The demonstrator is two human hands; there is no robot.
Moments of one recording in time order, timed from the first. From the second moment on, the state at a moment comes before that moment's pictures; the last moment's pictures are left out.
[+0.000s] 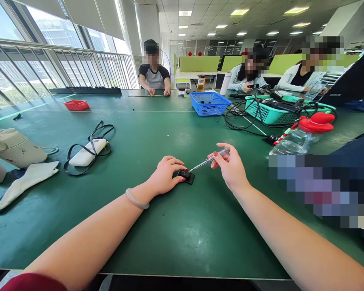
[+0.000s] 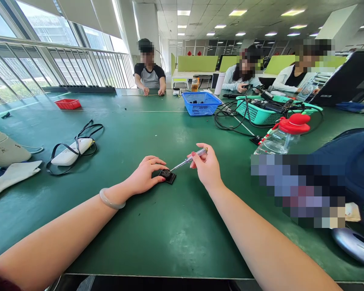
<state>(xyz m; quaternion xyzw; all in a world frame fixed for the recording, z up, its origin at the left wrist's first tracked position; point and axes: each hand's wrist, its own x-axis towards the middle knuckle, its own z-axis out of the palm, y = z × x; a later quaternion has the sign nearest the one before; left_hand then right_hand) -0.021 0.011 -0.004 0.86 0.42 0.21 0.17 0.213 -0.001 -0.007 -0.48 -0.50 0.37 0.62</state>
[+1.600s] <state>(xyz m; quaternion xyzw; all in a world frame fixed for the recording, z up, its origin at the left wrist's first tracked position) -0.021 0.009 -0.007 0.88 0.39 0.21 0.16 0.210 0.003 -0.013 -0.46 -0.38 0.48 0.65</state>
